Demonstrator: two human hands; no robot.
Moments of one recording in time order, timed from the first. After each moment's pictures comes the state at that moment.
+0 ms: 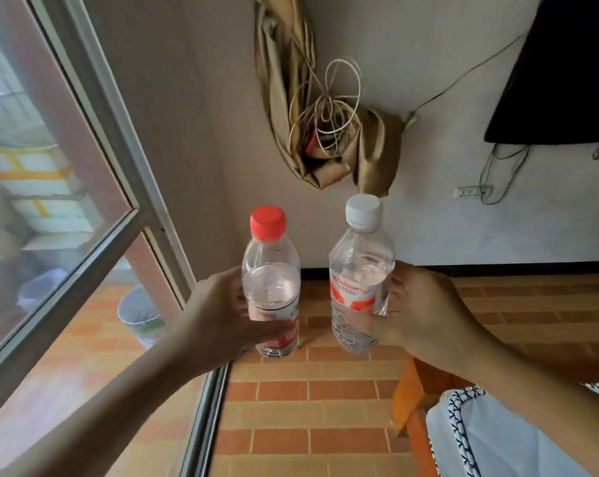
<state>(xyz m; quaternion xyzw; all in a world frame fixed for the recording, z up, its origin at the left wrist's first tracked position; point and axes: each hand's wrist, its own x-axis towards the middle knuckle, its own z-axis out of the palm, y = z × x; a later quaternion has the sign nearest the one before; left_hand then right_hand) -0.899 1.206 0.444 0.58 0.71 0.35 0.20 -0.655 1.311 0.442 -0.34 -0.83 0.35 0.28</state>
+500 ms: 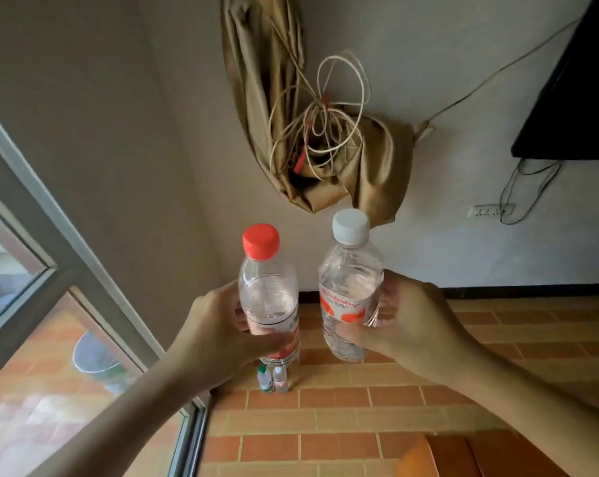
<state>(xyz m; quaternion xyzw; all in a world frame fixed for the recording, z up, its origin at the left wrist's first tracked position) -0.962 1.457 0.422 0.55 0.72 0.37 0.21 -0.731 1.563 0.418 -0.36 -0.82 0.36 0.26</state>
